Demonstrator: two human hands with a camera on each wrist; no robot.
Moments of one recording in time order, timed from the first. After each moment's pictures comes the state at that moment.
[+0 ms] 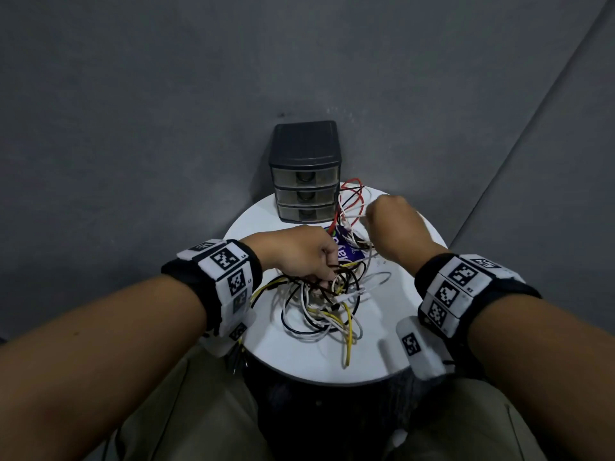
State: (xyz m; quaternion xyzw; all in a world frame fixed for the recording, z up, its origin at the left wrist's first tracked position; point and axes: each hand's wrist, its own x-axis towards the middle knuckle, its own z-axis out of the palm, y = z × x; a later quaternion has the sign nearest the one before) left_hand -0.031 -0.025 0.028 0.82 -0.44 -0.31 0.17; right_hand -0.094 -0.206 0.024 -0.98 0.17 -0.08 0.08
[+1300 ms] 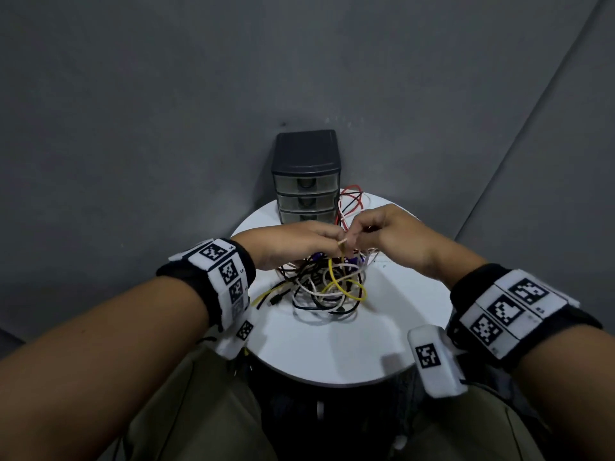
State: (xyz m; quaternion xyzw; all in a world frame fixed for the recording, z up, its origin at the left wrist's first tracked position) left_hand -0.037 -0.017 0.042 0.77 -0.38 -0.35 0.38; right_hand -0.132 -0.194 0.055 -0.89 0.04 -0.01 0.46
